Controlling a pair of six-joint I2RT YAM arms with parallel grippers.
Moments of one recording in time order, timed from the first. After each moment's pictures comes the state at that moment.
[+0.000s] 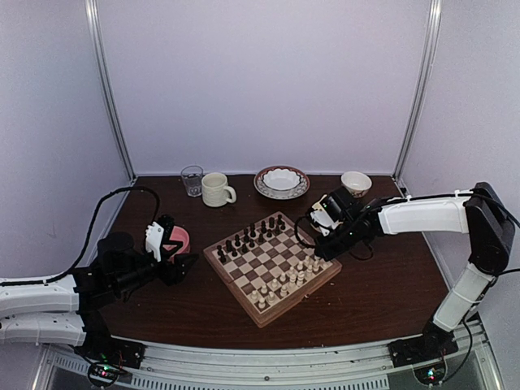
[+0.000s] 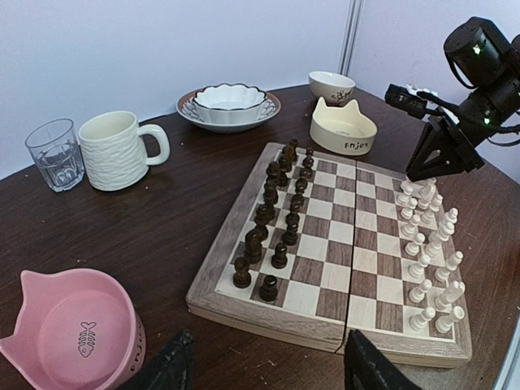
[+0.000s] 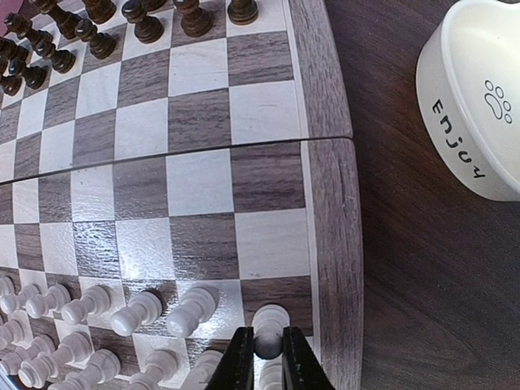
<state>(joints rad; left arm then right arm) -0.81 0.83 0.27 0.26 -0.10 -0.14 0.69 1.66 1.03 -0.42 -0.01 0.16</state>
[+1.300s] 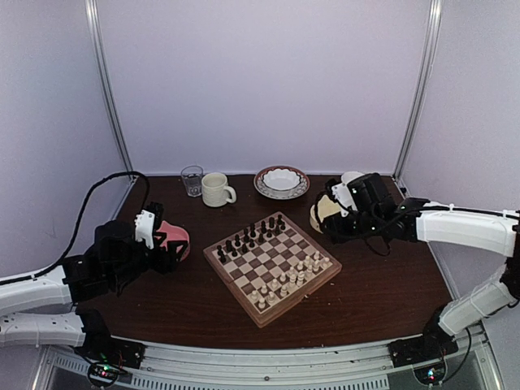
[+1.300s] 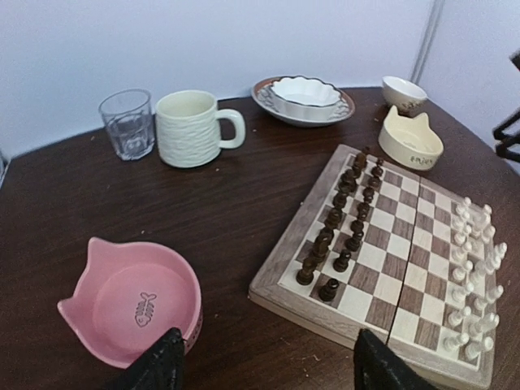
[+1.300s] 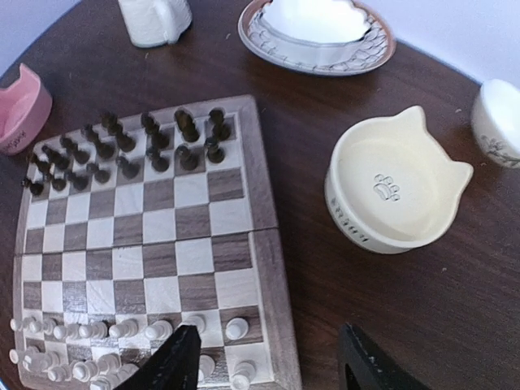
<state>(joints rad) -0.81 0.79 0.39 0.04 -0.27 -0.22 0.68 1.41 0.95 -0.30 0.11 0.16</state>
